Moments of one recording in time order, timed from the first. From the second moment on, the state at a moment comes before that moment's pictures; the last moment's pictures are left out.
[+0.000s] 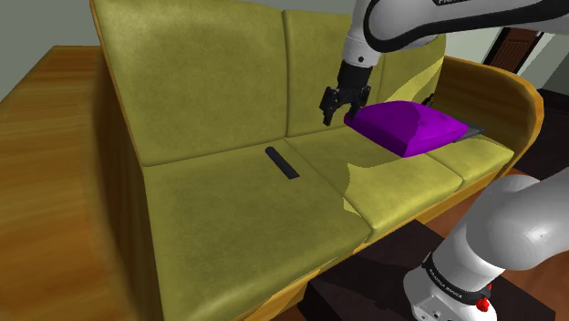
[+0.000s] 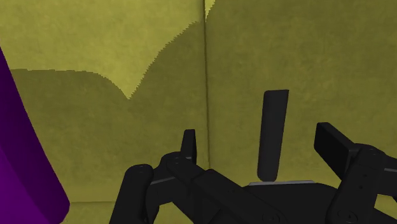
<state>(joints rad) 0.01 -0.51 0.06 -2.36 0.03 1.91 0.20</state>
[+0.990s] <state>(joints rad) 0.03 0.03 0.11 -2.19 0.07 2.24 0.33</state>
